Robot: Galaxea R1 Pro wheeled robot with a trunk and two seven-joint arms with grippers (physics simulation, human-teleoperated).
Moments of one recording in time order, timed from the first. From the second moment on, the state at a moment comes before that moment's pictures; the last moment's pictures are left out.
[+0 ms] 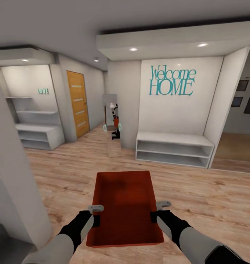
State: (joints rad) left arm -0.65 -0.12 0.01 -0.38 0.09 0.46 0.21; right arm -0.73 0.05 0.54 -0.25 -0.48 0.29 -0.23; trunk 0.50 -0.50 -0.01
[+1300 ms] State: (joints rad) left arm -0.65 -0.13 0.01 -0.38 0.08 0.46 0.21; right arm -0.73 0.05 0.54 -0.25 -0.49 0.29 -0.23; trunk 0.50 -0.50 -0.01
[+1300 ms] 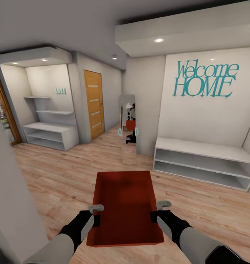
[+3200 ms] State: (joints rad) left arm -0.65 -0.12 0.01 -0.38 0.09 0.46 0.21; right arm -0.73 0.05 0.54 -0.25 -0.49 0.29 -0.23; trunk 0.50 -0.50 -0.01
